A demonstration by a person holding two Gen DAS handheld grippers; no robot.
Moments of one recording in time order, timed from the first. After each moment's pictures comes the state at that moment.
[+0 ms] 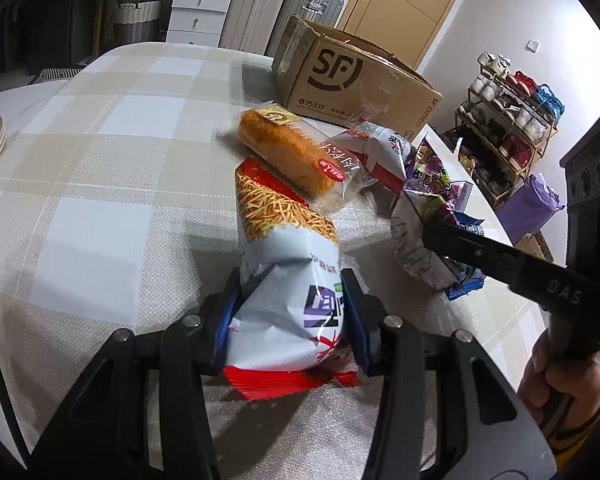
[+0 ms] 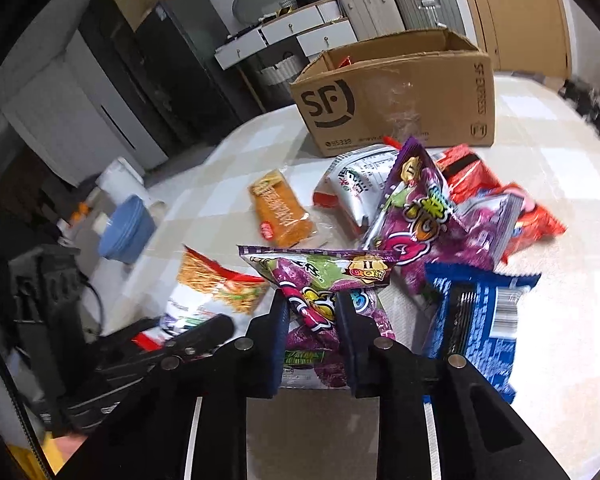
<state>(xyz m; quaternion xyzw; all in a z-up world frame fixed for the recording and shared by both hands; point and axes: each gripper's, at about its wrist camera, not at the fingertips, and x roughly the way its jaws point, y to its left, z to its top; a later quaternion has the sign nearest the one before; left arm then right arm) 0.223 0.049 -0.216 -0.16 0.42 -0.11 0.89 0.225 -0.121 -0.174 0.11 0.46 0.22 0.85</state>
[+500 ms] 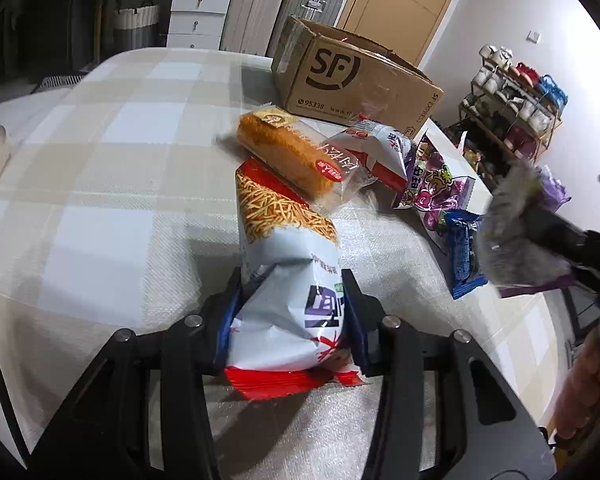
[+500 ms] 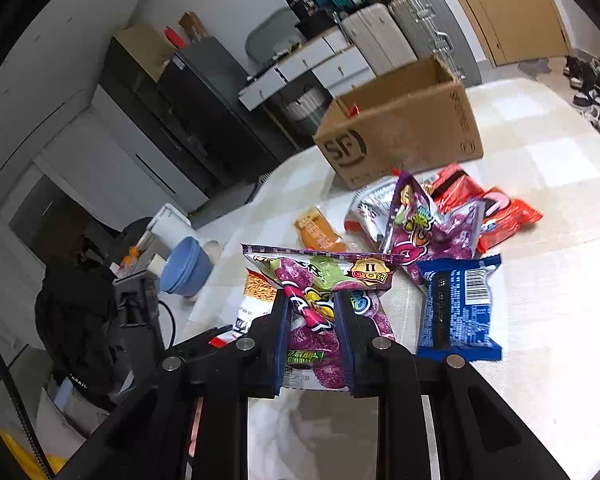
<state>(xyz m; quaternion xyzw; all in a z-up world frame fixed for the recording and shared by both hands) 0.219 0.045 -0.206 -0.14 0.42 -0.10 0.89 0.173 -0.165 -0.120 0.19 0.40 0.26 0.86</state>
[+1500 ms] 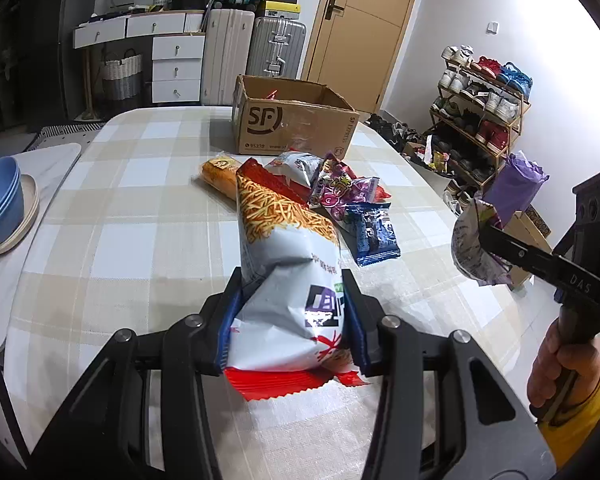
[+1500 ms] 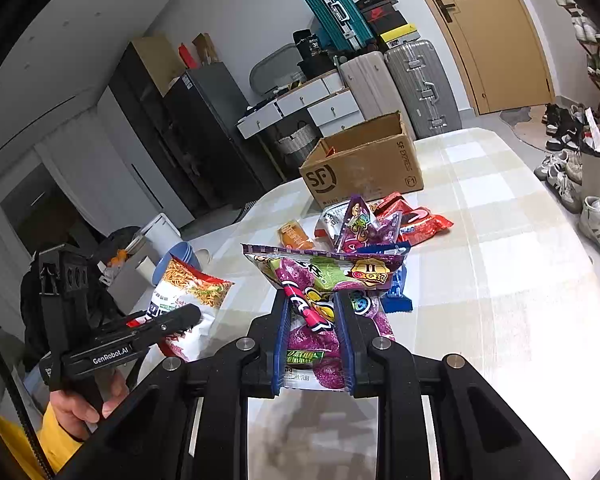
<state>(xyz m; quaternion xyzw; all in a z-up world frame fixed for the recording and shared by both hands) 0.094 0.010 -0.108 -0.10 0.37 -0.12 0.92 0.071 -0.224 -0.090 0.15 0.34 0.23 0.90</state>
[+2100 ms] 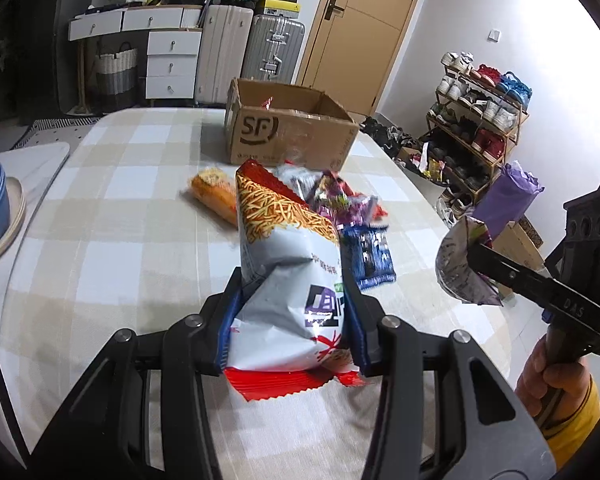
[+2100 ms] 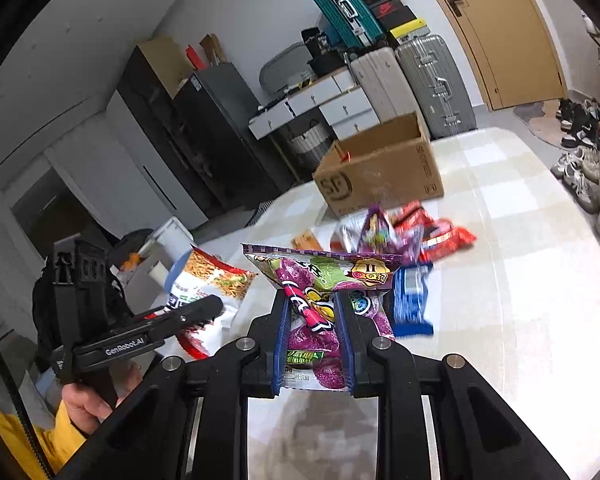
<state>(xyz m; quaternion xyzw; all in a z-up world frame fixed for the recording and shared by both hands) 0.101 0.016 -0.090 -0.11 0.37 -0.13 0.91 0.112 -0.211 -0.076 0.17 0.34 0.26 0.89</state>
